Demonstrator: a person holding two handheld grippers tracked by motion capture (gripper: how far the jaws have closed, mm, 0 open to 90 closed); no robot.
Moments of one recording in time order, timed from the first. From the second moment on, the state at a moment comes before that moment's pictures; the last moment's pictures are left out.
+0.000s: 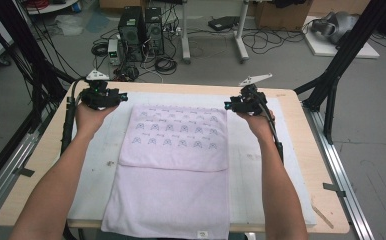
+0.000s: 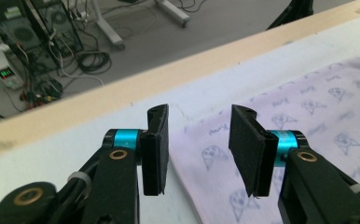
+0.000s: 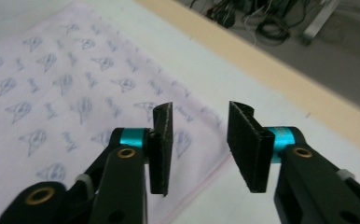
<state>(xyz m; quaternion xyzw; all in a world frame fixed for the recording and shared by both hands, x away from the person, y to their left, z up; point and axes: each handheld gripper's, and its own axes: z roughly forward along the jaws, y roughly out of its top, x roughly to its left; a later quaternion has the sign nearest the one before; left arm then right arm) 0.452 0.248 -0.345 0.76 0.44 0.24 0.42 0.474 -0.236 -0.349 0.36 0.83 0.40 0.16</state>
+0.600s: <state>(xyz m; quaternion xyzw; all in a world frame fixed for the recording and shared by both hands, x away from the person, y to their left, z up) 0.366 0.251 -0.385 0.78 0.38 0.21 0.44 0.389 -0.222 -0.376 0.30 0.85 0.42 0.12</state>
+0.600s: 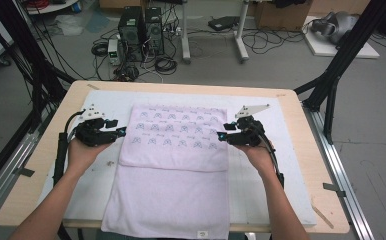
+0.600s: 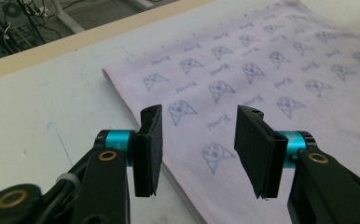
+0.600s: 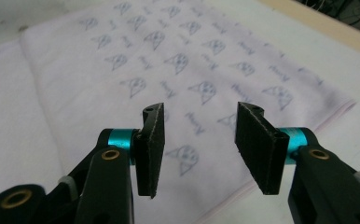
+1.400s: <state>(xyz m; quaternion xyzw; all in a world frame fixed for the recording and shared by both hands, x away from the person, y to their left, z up) 0.318 0.237 -0.427 0.83 0.34 0.18 0.41 0.336 -0.207 -0.431 0.27 0.88 0.38 0.10</state>
